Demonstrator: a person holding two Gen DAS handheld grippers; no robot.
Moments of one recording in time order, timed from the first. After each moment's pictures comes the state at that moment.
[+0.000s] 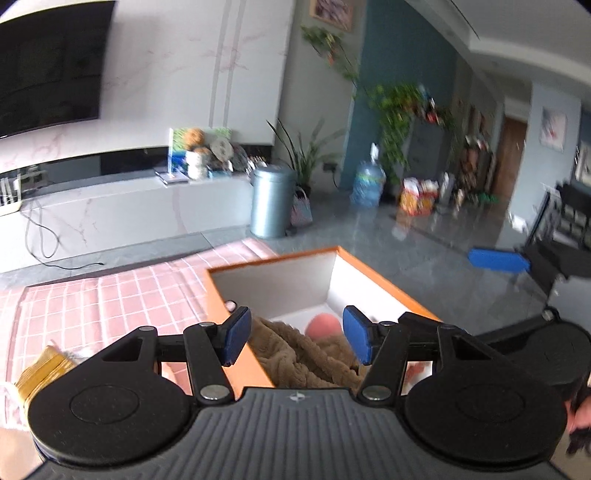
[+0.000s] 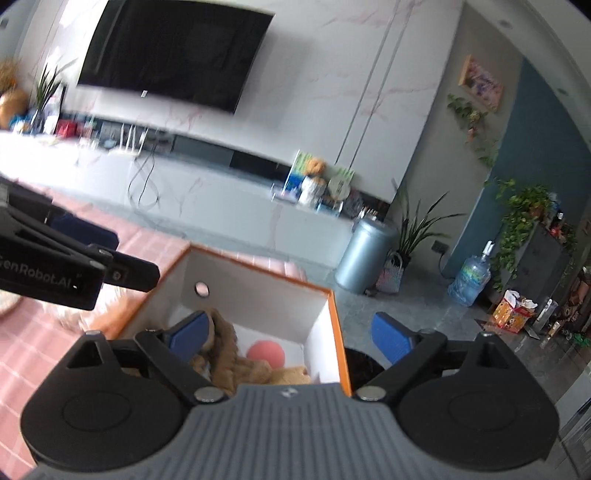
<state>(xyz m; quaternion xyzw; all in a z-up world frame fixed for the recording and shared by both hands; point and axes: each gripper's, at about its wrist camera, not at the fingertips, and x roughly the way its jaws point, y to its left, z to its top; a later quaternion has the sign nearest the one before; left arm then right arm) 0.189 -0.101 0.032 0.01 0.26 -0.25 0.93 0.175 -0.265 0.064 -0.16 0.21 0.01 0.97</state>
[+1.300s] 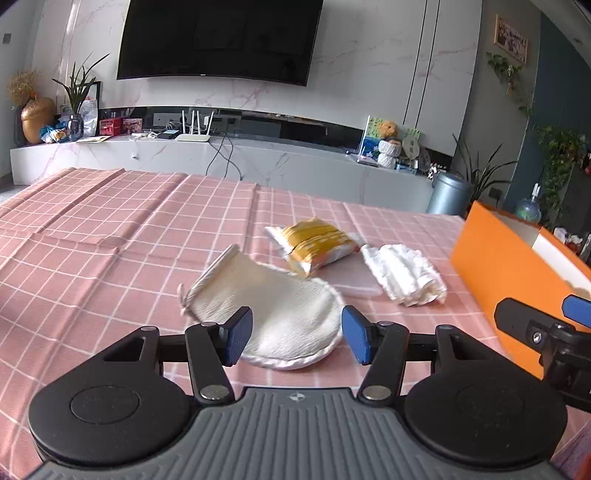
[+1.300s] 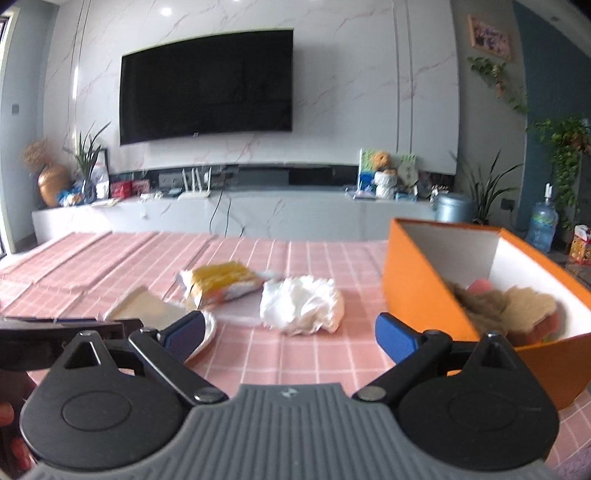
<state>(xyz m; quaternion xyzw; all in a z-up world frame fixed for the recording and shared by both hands) 0.076 0.104 -0.045 -0.09 0.27 0.03 0.96 0.098 -0.071 -0.016 -0.02 0.22 0.10 0.97</state>
